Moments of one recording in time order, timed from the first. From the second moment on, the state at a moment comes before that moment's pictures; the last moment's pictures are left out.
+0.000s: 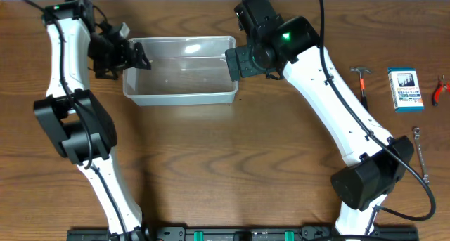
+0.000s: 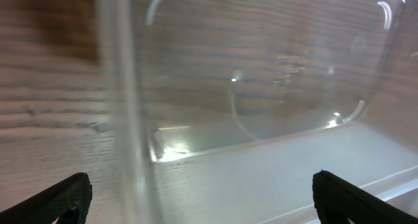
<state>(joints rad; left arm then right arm) 0.22 2.29 2.15 -1.44 0.39 0.17 0.55 1.96 2.03 -1.21 0.08 0.30</state>
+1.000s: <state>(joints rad) 0.12 2.29 2.15 -1.46 0.52 0.17 0.55 1.96 2.03 -1.21 0.09 0.28</state>
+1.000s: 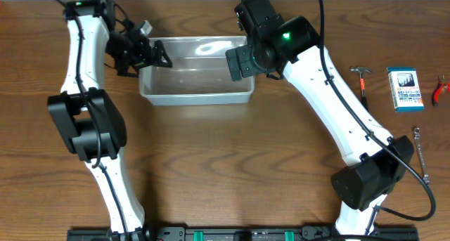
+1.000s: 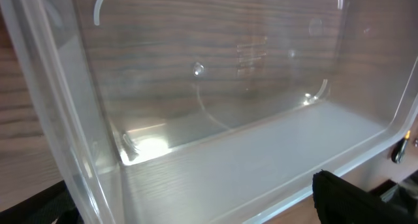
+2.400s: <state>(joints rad) 0.41 2.29 2.15 -1.40 0.44 -0.05 0.40 2.17 2.03 -1.21 0.07 0.27</state>
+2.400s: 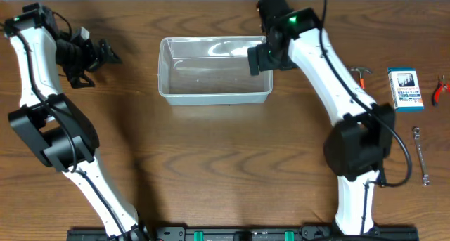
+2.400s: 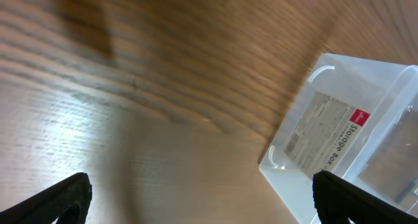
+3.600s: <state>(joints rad) 0.43 2.29 2.15 -1.44 0.44 -0.06 0.40 2.29 2.03 -1.20 0.04 0.34</state>
